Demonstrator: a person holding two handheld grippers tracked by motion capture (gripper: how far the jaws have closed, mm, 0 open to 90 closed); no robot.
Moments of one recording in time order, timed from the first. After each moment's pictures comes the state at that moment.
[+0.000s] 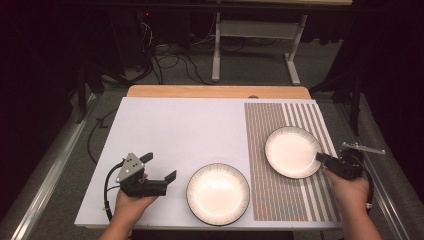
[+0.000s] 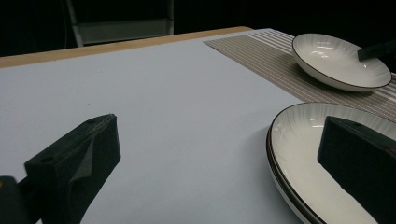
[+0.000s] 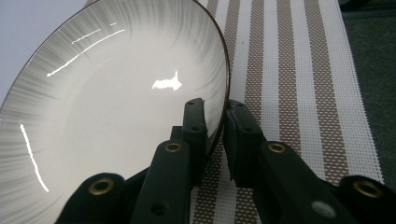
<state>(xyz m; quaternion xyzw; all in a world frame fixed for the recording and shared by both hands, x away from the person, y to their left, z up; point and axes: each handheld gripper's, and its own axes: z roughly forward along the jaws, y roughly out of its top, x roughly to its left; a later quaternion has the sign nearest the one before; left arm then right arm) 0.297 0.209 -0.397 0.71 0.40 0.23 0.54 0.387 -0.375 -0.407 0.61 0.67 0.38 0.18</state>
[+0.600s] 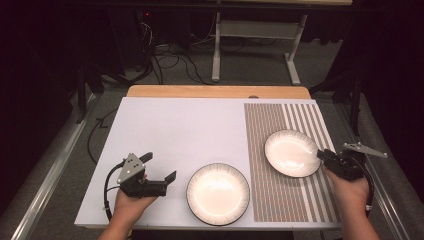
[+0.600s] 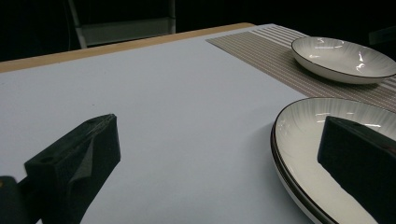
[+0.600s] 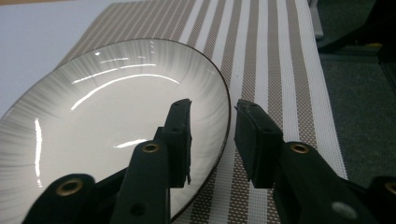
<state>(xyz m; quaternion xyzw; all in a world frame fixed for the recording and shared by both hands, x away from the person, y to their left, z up) 0.297 0.210 -0.397 0.71 0.39 0.24 0.53 0.378 -0.370 -0.400 0.58 0.67 0.39 0.25</state>
